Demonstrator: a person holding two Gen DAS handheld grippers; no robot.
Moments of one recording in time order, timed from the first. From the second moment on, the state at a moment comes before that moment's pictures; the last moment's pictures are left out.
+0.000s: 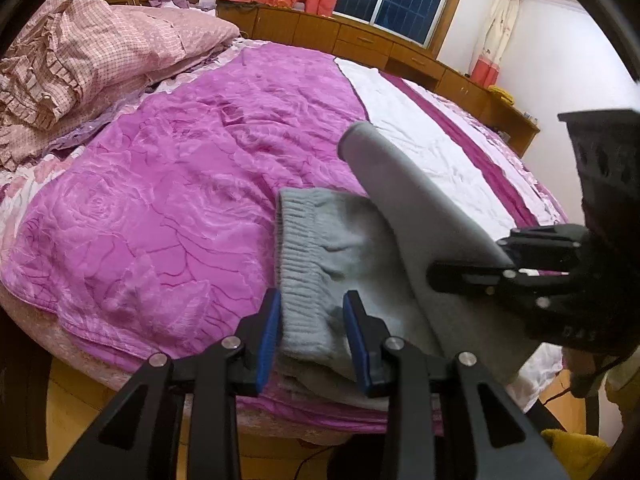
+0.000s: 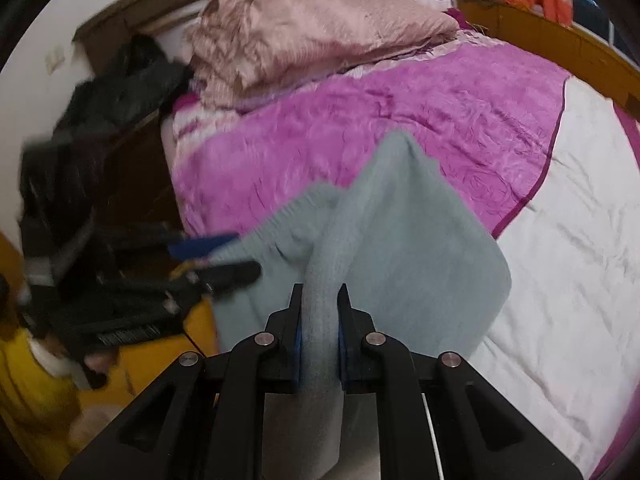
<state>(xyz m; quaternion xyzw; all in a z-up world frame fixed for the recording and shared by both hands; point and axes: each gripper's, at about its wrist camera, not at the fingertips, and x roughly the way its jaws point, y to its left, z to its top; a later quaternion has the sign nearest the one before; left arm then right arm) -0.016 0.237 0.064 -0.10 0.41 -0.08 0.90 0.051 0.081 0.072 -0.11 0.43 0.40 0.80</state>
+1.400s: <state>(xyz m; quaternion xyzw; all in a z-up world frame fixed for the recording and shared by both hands) 0.006 0.250 0.086 -0.11 0.44 -0.10 0.89 0.065 0.021 0.070 0.09 0.50 0.30 0.81</state>
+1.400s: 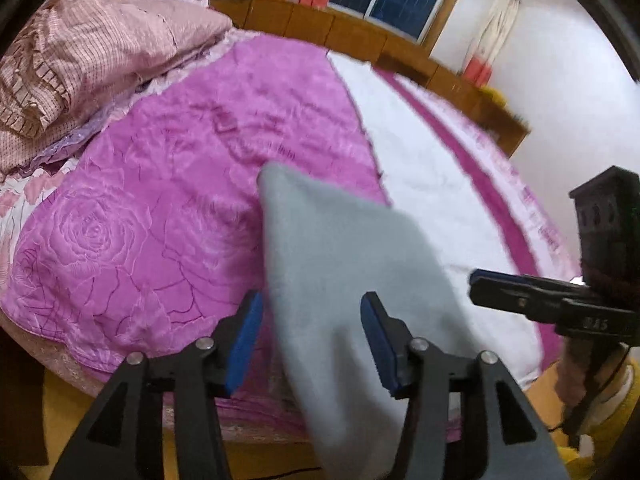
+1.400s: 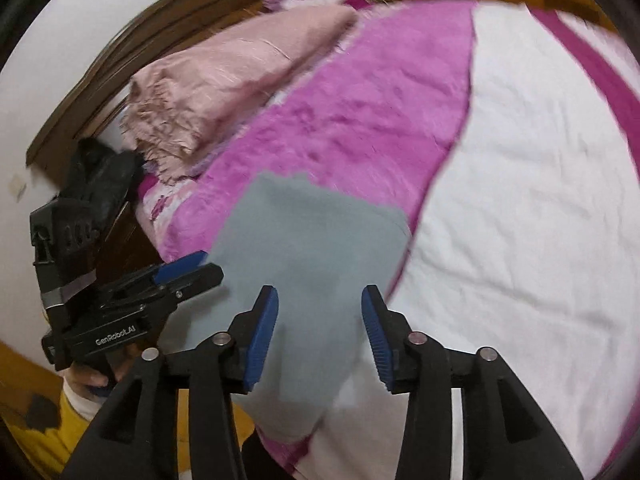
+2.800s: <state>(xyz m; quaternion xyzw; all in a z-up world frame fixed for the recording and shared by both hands) -0.032 0.145 0.161 -0.16 0.38 -0.23 0.88 -0.018 -0.081 0.144 0.20 0.42 0.31 0.83</state>
